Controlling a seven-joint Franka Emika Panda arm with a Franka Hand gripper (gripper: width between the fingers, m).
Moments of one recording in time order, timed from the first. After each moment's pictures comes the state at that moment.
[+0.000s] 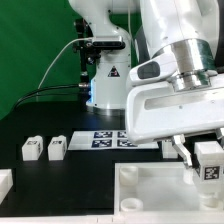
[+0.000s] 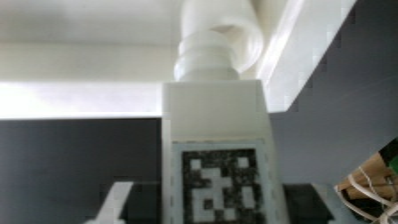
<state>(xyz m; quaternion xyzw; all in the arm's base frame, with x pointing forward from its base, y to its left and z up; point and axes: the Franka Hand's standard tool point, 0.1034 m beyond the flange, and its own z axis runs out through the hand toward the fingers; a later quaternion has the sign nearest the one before) 0.628 0.113 0.086 -0.95 -0.04 -0.30 0.06</state>
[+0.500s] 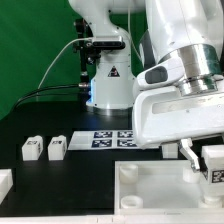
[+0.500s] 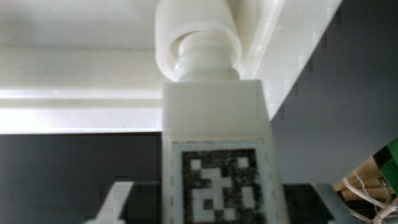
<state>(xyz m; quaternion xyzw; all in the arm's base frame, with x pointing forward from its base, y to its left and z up) 0.626 0.120 0.081 -0.95 -0.04 -0.30 0.06</state>
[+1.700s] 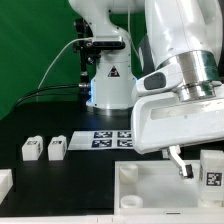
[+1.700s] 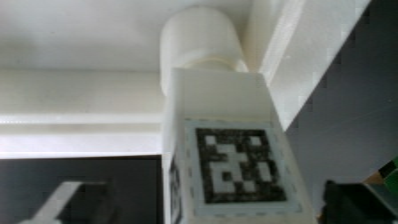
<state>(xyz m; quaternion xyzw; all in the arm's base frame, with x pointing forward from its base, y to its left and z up) 0.621 0.119 0.071 -0.95 -0.04 -0.29 0.06</state>
